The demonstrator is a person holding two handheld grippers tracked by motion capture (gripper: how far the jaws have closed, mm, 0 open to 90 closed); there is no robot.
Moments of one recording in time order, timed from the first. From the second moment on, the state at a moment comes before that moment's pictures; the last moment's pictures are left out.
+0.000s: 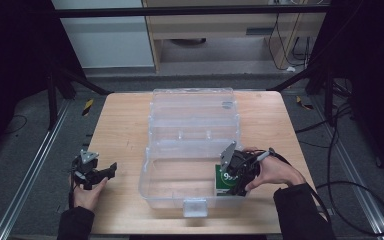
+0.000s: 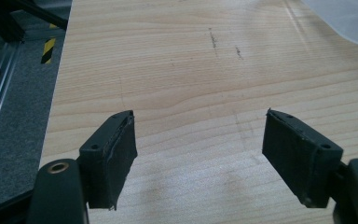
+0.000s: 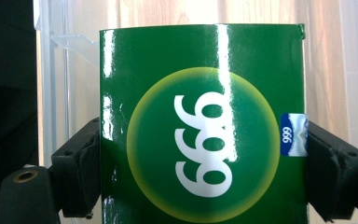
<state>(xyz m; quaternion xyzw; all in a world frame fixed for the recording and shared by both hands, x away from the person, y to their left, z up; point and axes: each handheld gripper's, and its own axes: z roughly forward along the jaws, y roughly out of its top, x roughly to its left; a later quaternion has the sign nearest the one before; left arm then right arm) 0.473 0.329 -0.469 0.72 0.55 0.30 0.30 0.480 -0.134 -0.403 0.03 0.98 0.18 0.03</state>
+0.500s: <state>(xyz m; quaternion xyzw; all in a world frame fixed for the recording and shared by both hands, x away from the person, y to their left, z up) 0.473 0.329 -0.470 0.72 0.55 0.30 0.30 0.479 -0.147 -0.383 0.05 0.97 0.23 0.06</state>
